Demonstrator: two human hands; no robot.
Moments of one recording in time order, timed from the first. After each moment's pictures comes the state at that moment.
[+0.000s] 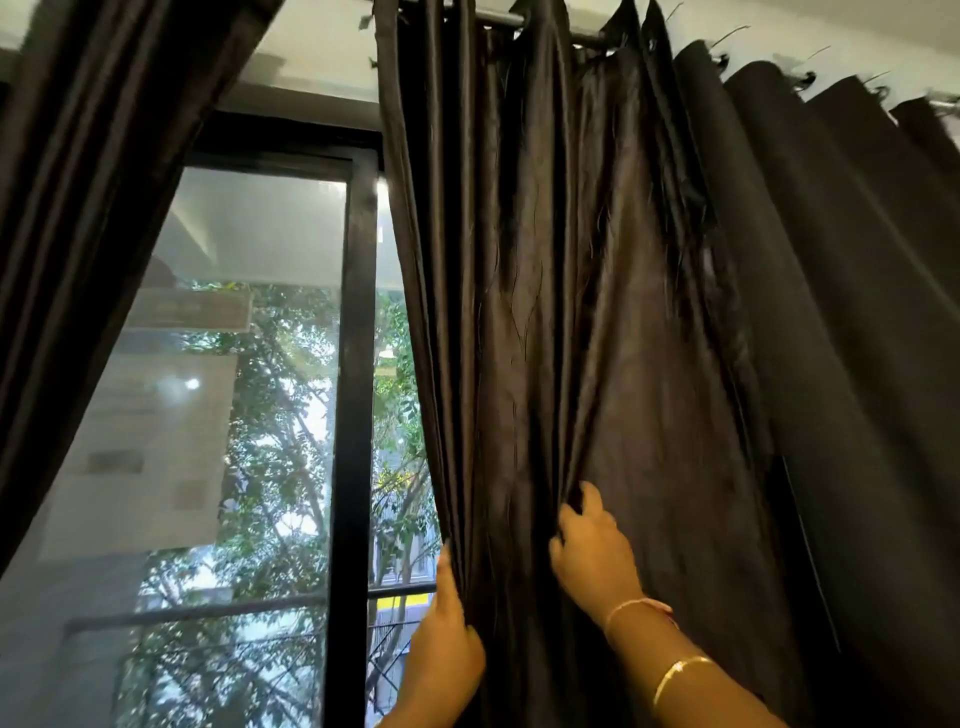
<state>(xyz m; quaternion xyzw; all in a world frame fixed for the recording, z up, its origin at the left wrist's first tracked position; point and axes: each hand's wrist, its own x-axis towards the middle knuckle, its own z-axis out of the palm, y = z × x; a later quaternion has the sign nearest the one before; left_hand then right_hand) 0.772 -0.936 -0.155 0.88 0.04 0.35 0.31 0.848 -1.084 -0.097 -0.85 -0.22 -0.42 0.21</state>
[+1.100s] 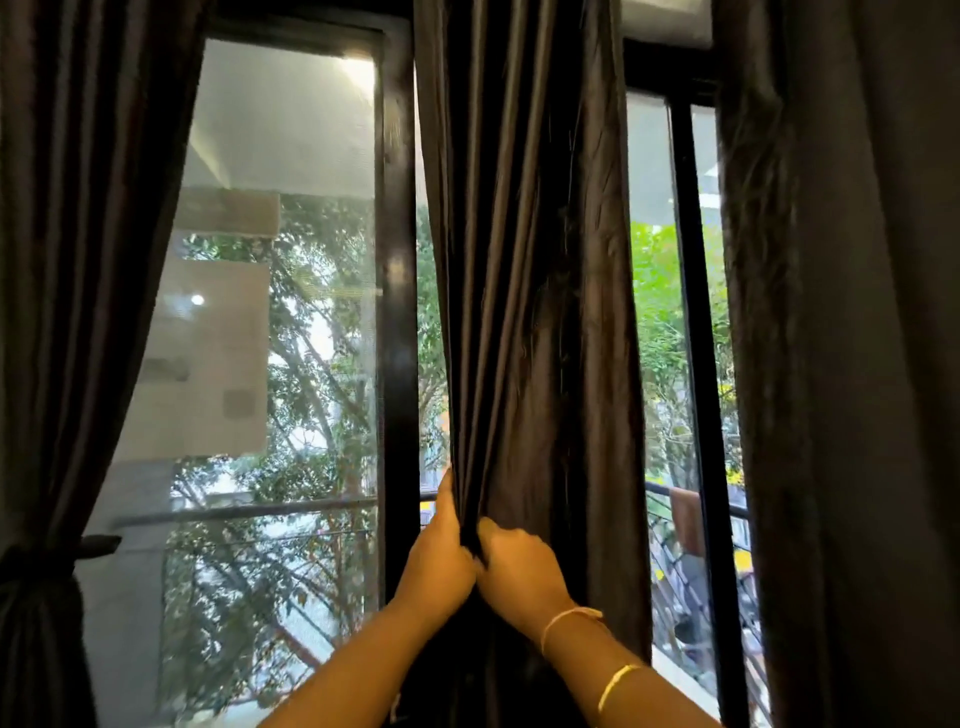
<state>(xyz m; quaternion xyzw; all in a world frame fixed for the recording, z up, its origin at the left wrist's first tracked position) 0.748 -0.851 -0.172 0.86 -0.03 0.37 0.34 0.794 -0.956 -0.179 -0.86 -0.37 -0.30 0.19</state>
